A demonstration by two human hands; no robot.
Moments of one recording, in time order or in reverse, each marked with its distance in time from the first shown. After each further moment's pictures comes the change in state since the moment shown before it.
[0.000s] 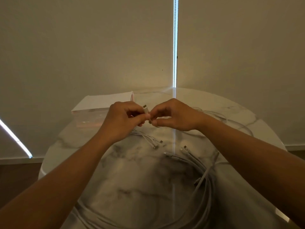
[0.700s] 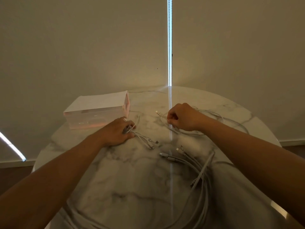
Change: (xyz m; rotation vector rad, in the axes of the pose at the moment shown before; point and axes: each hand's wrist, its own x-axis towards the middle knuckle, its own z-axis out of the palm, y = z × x) left_hand 0.021 -0.110 0.021 0.472 -0.542 -0.116; right_hand -0.013 0.052 -0.009 -0.409 0.043 0.374
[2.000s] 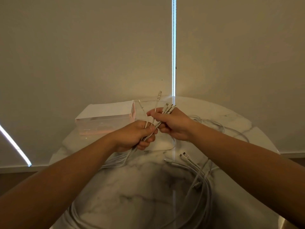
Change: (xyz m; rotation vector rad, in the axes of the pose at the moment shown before) left_hand -0.038 0.092 -0.039 -1.071 -0.248 -0.026; right_hand -0.003 -0.077 -0.003 1.283 0.006 0.210
